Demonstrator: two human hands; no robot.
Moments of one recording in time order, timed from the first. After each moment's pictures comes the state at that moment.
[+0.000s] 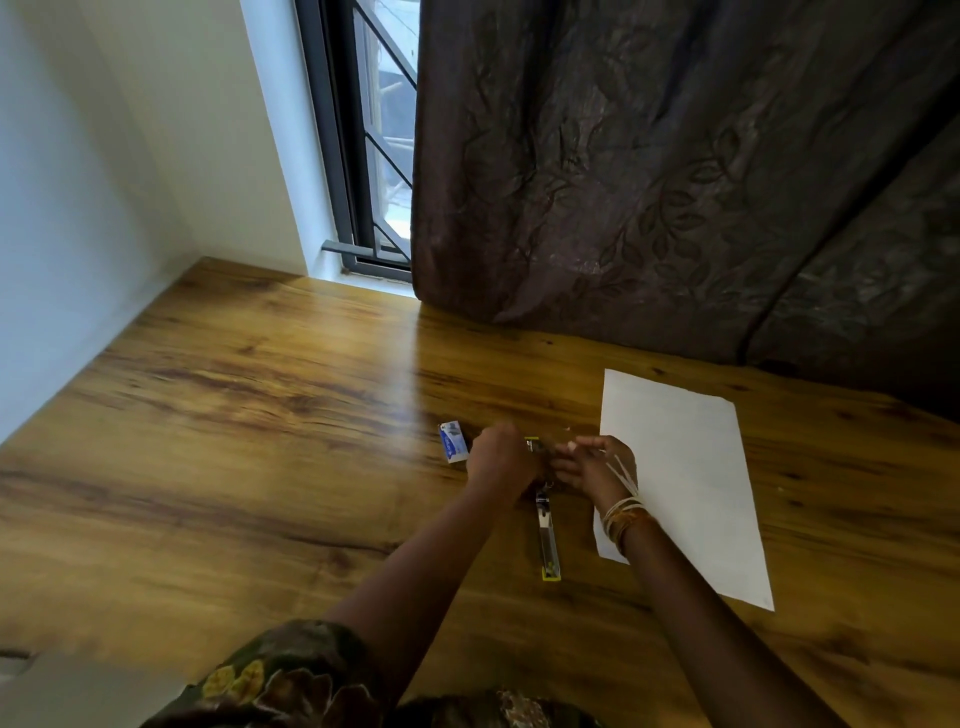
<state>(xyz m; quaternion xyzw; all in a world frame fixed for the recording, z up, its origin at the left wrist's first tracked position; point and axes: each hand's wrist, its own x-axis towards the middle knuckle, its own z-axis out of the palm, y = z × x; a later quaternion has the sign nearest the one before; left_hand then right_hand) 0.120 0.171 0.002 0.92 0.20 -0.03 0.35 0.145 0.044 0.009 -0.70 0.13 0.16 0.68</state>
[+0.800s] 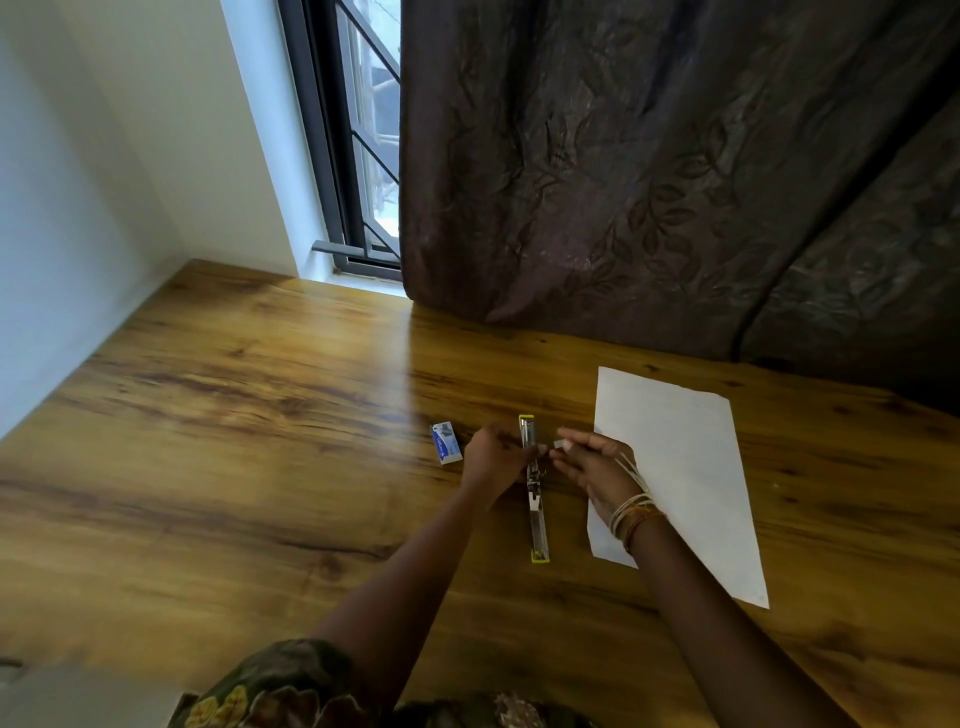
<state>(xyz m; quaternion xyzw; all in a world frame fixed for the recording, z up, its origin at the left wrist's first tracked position) 0.118 0.174 -0.012 0.77 0.21 -0.02 0.60 0.152 0.030 0.004 -0.68 0.08 0.19 0.70</state>
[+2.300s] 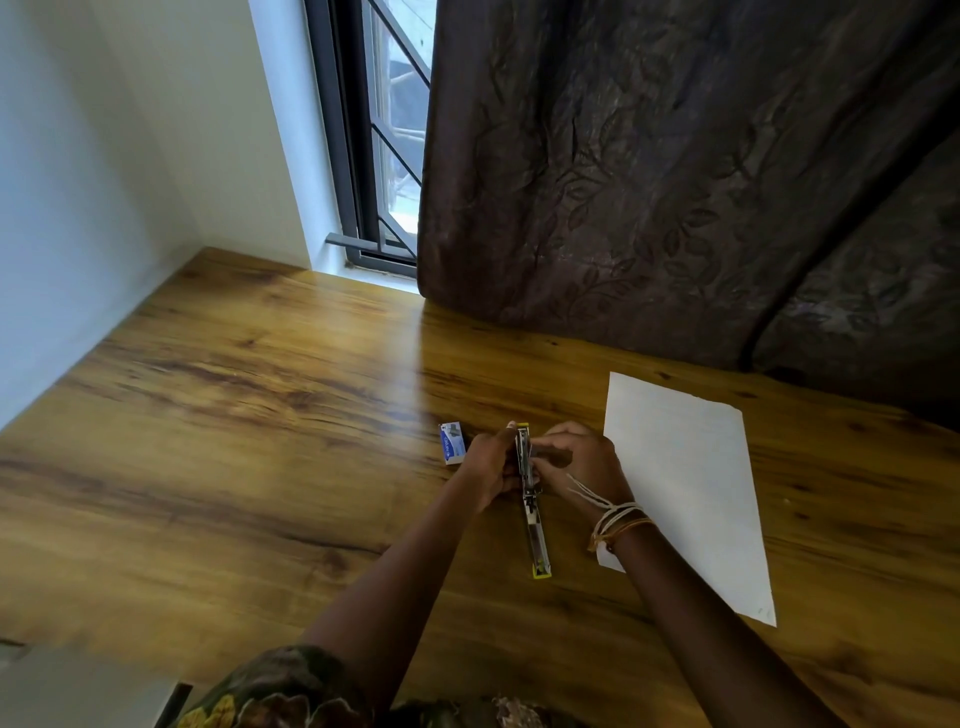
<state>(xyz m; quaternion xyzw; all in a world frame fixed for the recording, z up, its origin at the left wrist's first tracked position) 0.121 0.187 -0.011 0.46 0.31 -0.12 0.83 0.147 0.050 0.017 -0.91 -0.26 0.05 0.32</state>
